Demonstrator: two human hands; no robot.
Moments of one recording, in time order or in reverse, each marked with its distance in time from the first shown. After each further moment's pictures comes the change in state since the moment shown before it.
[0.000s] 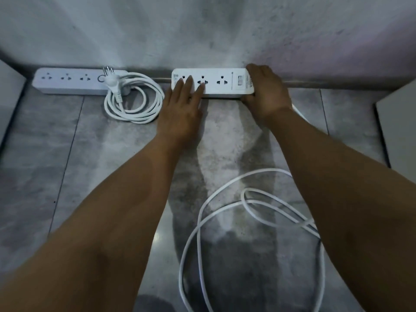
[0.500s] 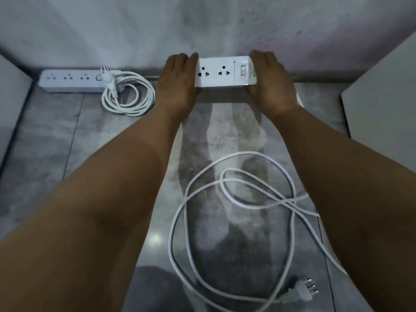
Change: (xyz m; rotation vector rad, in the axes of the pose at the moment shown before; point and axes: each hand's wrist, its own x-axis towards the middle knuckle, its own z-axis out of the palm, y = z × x) left_hand 0.024 0.041 -0.068 -0.011 0.069 0.013; right_hand -0.047 0.012 -0.065 -0.059 0.148 -0.034
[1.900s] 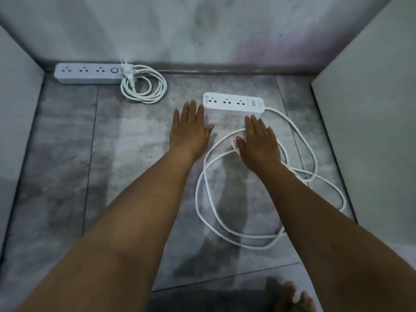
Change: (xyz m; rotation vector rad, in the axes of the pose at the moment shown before) left_hand -0.151 0.018 -0.032 -0.051 -0.421 -0.084; right_hand -0.189 -0.100 -0.003 -0.222 -0.348 0.283
